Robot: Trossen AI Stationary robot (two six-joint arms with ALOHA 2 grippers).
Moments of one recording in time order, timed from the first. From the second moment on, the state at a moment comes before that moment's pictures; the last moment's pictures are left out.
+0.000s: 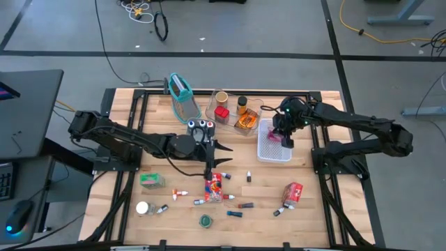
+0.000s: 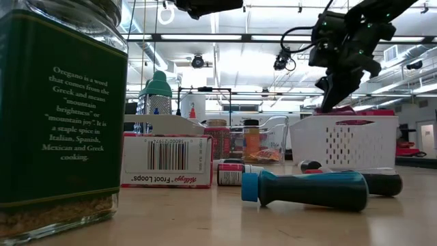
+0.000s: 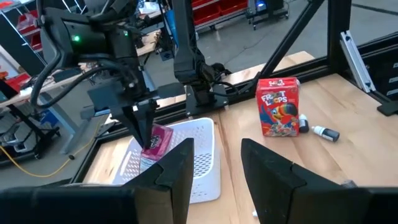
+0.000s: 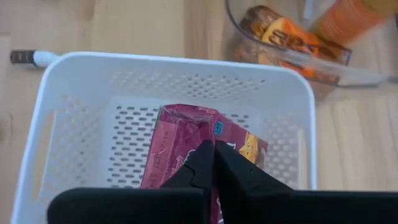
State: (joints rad) left arm -0.19 1.46 0.96 0.30 -0.25 0.27; right arm -0.48 1.11 0.77 -0.72 -0.20 -0.40
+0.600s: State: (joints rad) left arm -0.19 1.46 0.96 0.30 -0.25 0.32; right arm -0.56 1.11 0.77 -0.65 -0.04 -0.41
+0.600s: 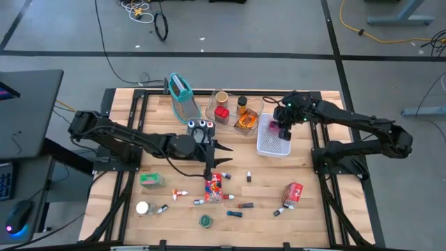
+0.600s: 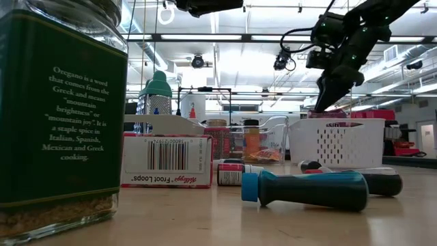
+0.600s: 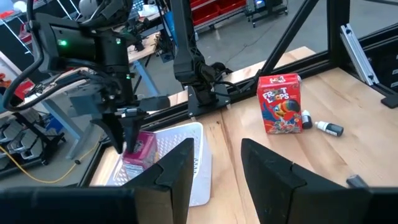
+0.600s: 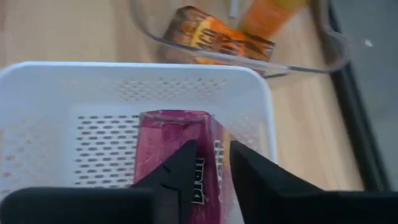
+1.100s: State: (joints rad) left arm -0.19 1.46 0.96 0.31 -0.25 0.34; right arm -0.58 1.11 0.77 -0.55 0.18 -0.43
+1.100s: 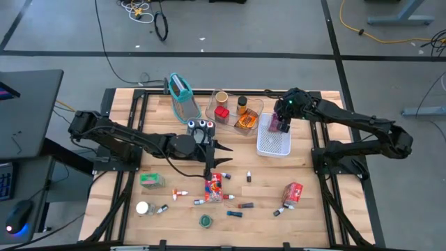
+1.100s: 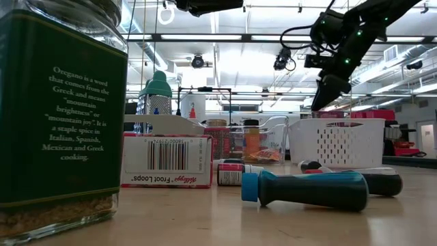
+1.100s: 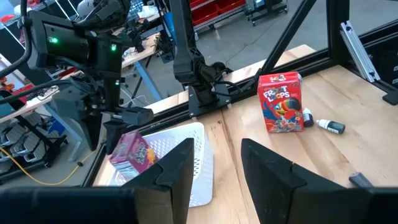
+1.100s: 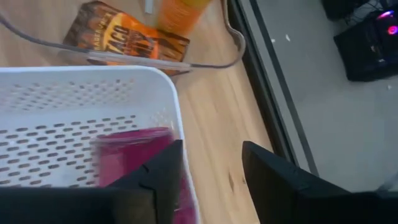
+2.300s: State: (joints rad) left arm -0.19 1.46 0.96 0.31 -0.25 0.34; right arm 0.36 1.01 0.87 -0.71 -0.23 0.07
